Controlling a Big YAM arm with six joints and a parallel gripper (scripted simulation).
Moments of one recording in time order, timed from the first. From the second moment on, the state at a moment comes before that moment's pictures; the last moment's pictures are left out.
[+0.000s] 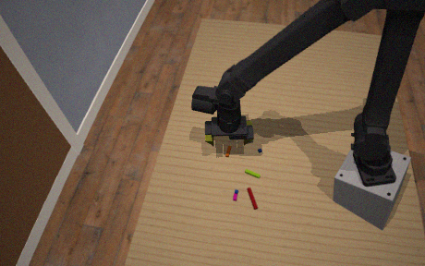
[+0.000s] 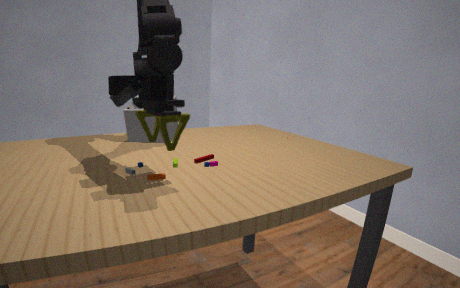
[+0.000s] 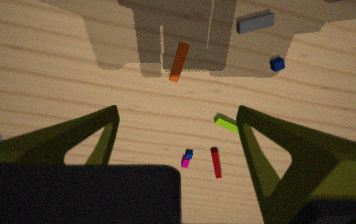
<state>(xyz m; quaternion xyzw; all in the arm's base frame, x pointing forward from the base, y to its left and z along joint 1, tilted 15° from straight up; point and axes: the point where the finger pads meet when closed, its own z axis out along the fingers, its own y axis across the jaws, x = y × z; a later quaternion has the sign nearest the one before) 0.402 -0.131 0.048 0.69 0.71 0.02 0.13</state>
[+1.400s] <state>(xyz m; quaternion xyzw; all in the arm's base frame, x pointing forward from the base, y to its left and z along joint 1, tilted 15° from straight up) 0.401 -0.145 0.049 0.79 0.60 0.04 0.13</state>
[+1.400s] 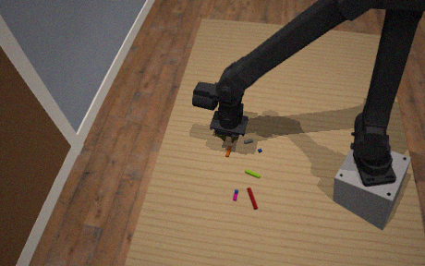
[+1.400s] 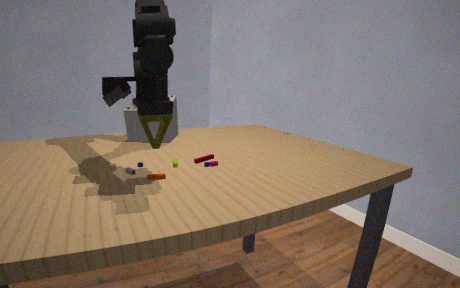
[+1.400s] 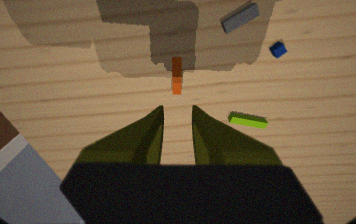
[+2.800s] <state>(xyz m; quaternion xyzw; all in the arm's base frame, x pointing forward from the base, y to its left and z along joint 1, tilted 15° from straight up) 0.411 -0.150 0.029 0.79 0.60 0.04 0.13</state>
